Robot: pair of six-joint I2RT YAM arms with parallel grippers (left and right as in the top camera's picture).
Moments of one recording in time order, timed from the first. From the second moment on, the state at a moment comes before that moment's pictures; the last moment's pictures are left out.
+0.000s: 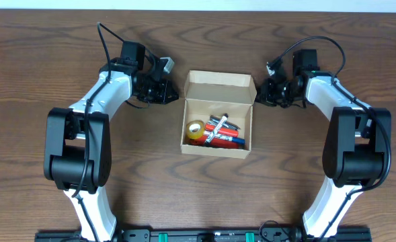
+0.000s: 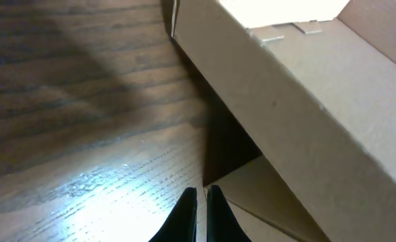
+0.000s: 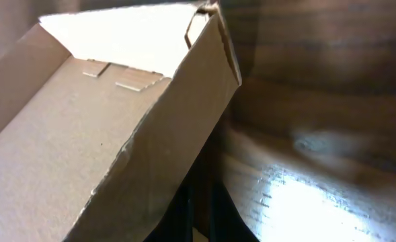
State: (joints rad) left arm -0.16 2.03 1.37 -0.58 0.65 0.00; right arm -0.01 2.04 1.29 -0.53 -0.70 0.17
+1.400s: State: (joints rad) left arm -0.16 2.06 1.37 -0.49 0.73 -0.10; right arm -0.01 2.12 1.29 -0.46 -0.72 0.22
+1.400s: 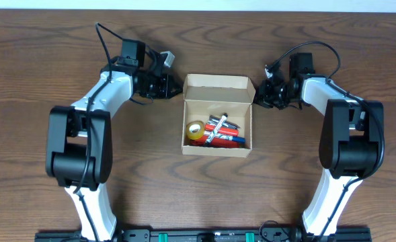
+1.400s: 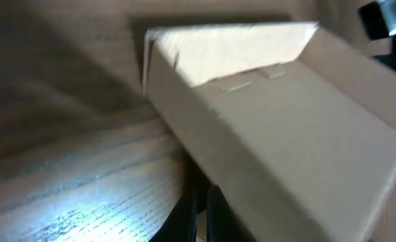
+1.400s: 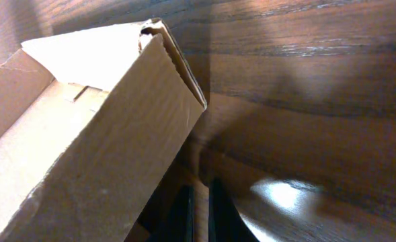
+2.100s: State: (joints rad) left arm -0.16 2.14 1.37 -0.47 0.91 -0.10; right arm -0.01 2.12 1.29 -0.40 -0.86 0.22
